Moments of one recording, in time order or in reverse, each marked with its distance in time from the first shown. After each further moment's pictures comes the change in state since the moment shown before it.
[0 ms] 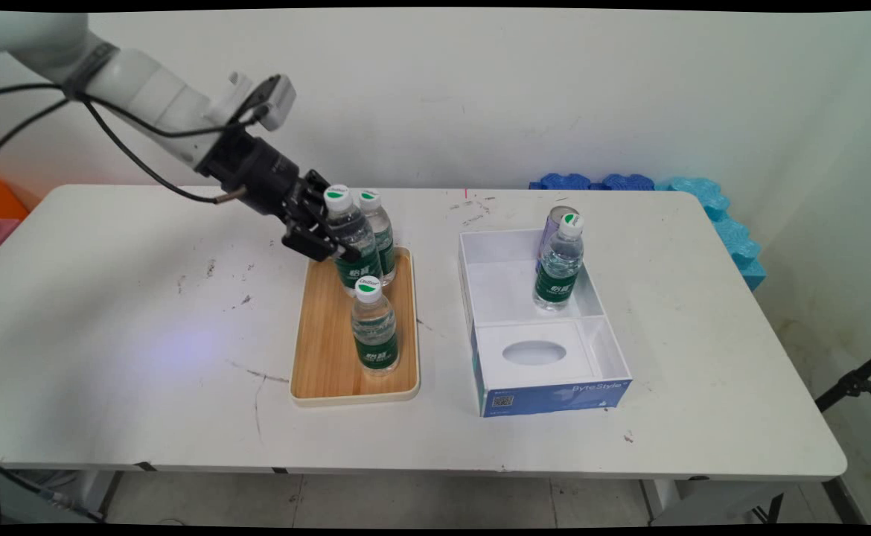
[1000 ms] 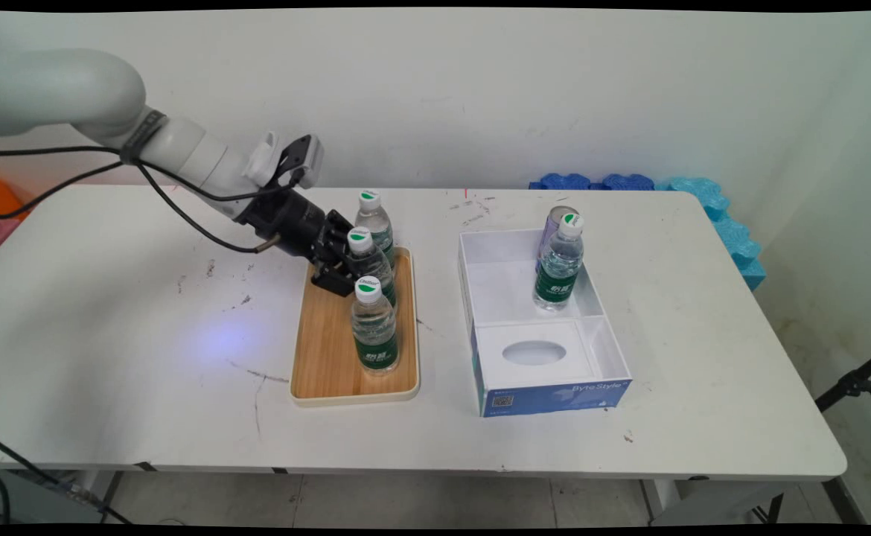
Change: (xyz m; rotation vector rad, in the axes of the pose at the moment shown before) arm -0.036 -0.005 0.066 0.024 -0.006 -0.008
